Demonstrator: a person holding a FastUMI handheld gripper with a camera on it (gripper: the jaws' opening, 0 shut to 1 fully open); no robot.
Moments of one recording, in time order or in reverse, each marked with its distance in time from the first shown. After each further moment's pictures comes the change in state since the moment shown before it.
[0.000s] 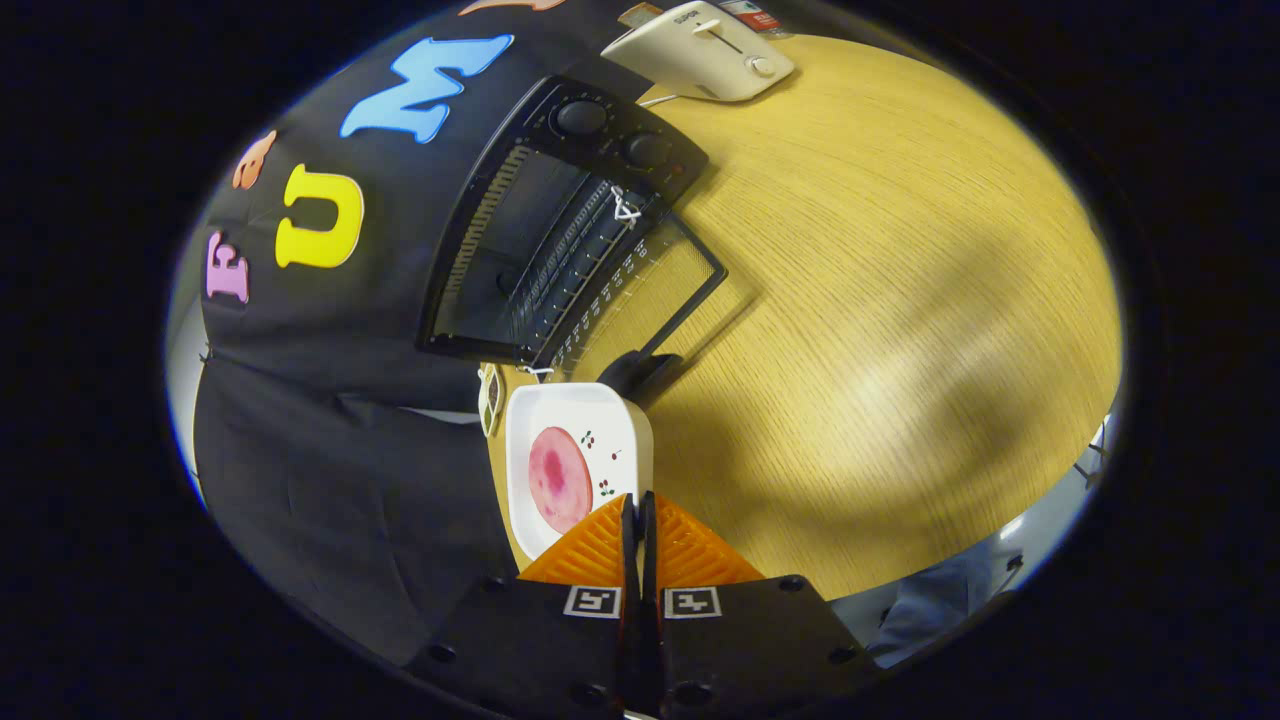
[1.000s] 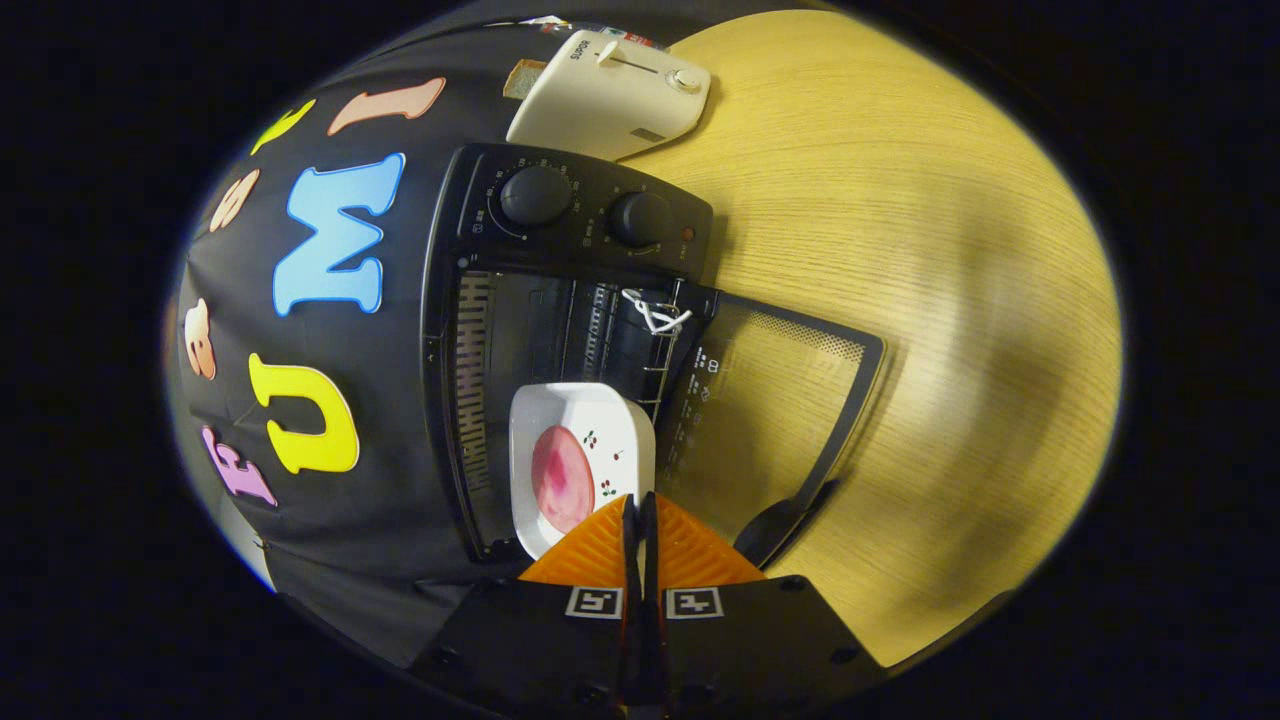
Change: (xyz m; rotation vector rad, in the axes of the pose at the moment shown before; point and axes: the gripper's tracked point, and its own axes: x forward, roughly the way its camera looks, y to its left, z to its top) arm 0.096 0.073 0.101 0.422 -0.340 0.081
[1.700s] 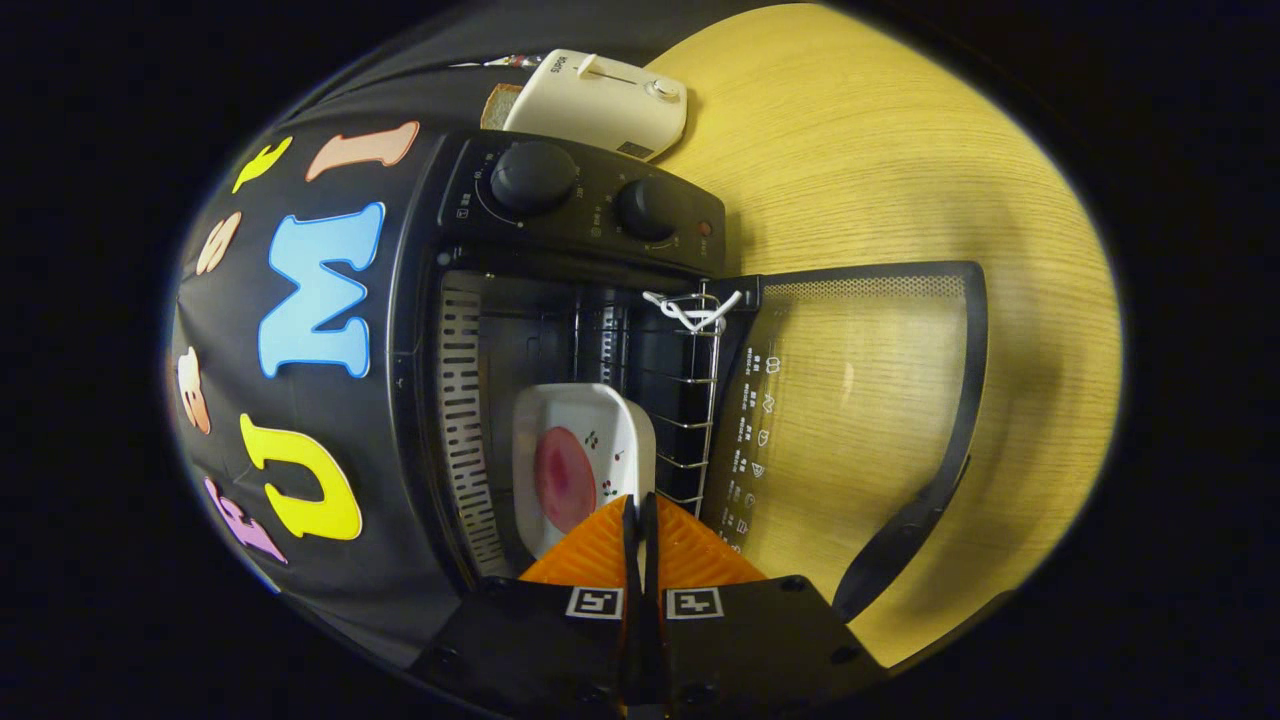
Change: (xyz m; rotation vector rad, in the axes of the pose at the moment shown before) arm 0.059 0.027 0.008 0.114 -0.190 0.001
